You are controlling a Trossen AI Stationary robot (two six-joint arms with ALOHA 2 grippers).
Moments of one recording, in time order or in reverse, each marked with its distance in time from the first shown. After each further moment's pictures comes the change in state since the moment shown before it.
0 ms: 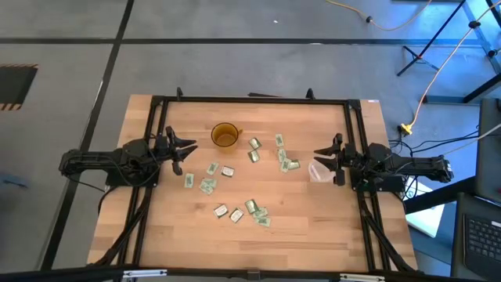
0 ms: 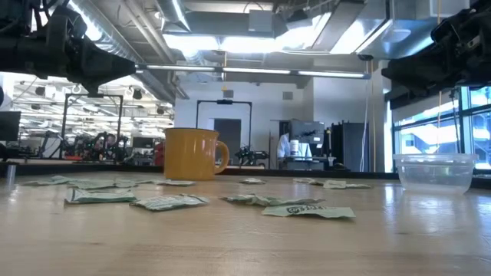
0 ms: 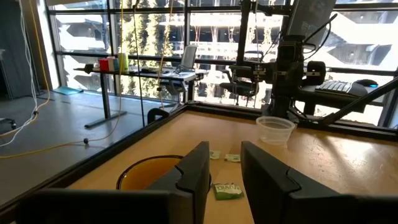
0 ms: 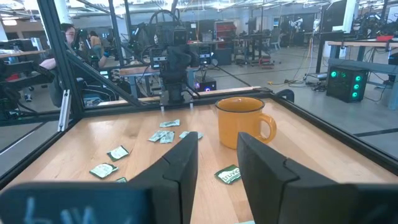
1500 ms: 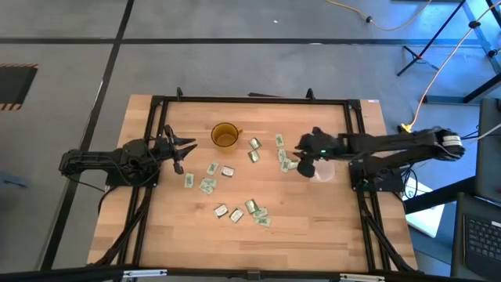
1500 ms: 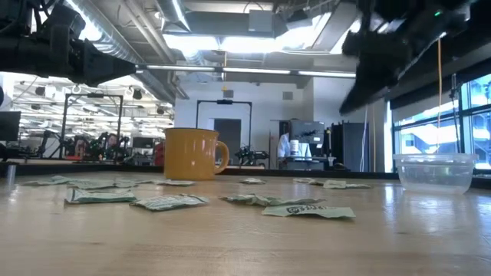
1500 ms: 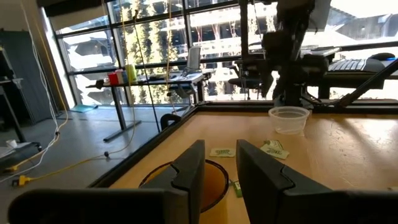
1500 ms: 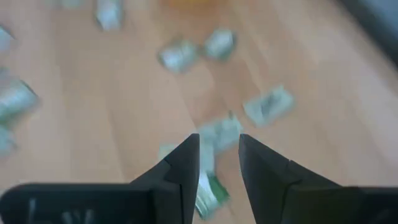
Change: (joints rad) left arm 0.000 0.000 0.000 0.002 -0.035 0.158; right arm -0.052 1.135 0.670 -0.449 0.132 0.155
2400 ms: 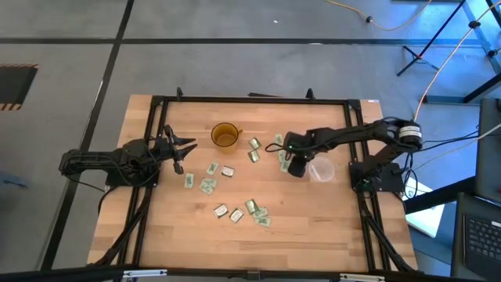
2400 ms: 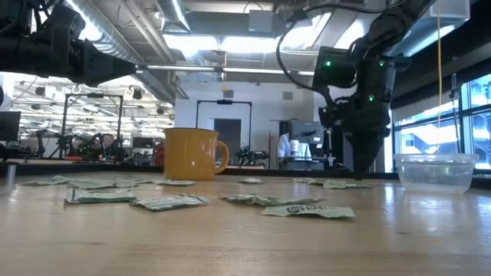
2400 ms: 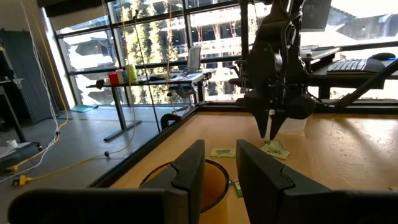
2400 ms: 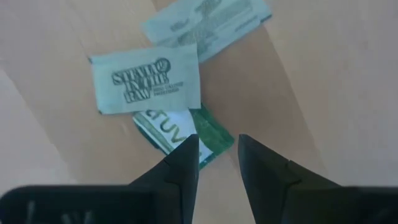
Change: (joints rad) left arm 0.000 0.000 0.000 0.000 -0.001 0.000; right arm -0.151 0.463 0.141 -0.182 -0.213 0.026
